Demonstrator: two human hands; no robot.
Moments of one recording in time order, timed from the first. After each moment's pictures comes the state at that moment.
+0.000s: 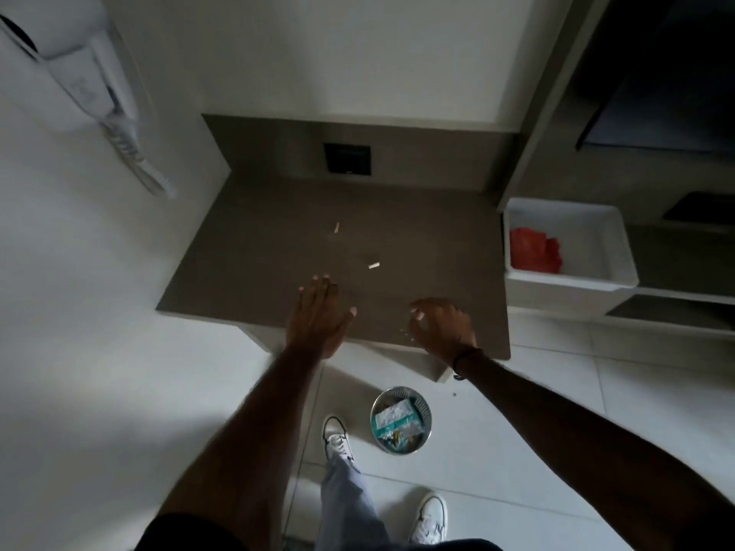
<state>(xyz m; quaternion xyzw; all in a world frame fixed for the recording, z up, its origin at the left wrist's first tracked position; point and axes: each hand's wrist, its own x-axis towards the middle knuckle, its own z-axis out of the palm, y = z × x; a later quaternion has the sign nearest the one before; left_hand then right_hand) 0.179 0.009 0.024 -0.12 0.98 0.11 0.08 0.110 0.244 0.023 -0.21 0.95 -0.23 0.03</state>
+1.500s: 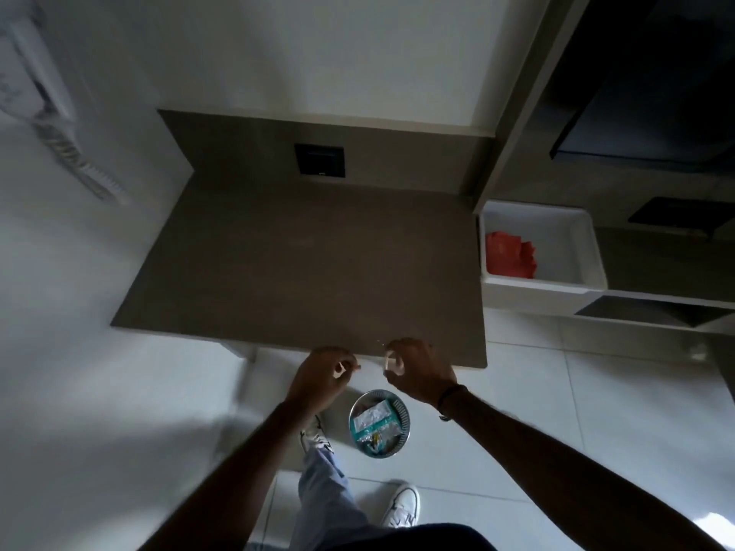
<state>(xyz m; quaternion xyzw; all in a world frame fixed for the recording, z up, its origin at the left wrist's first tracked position) 0.207 0.053 -0.023 -0.05 0.94 0.33 0.07 0.134 0.262 -0.006 -0.26 0.93 -0.20 0.15</state>
